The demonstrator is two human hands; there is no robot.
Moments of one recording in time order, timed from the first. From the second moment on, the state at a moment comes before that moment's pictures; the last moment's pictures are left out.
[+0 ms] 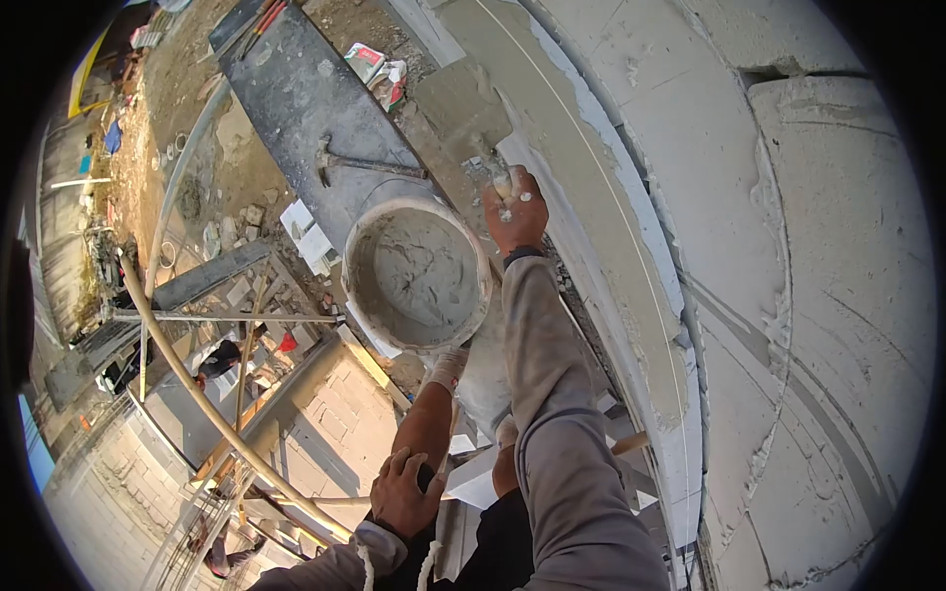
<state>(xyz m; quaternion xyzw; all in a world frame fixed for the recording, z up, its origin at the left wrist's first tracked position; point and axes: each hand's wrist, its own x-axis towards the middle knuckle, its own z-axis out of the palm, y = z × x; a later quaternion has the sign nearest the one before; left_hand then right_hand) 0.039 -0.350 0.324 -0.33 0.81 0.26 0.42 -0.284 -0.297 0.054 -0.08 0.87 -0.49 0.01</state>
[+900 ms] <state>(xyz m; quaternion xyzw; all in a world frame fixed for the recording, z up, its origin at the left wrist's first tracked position) 0.115 -0.253 0.309 -0.26 0.88 0.14 0.37 -0.037 0.000 0.103 0.01 0.92 -0.39 0.04</state>
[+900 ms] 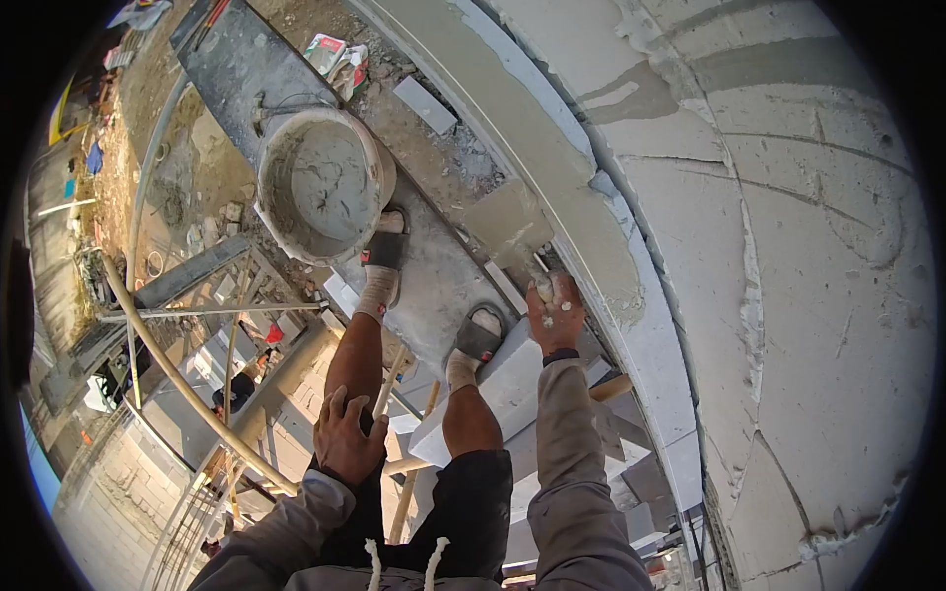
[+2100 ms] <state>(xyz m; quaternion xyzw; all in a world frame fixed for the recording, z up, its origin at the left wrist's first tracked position) 0.076 -0.371 0.327 -0.38 0.76 0.45 0.27 -0.345 -0.228 0.612 -0.30 0.94 0.16 0.07</state>
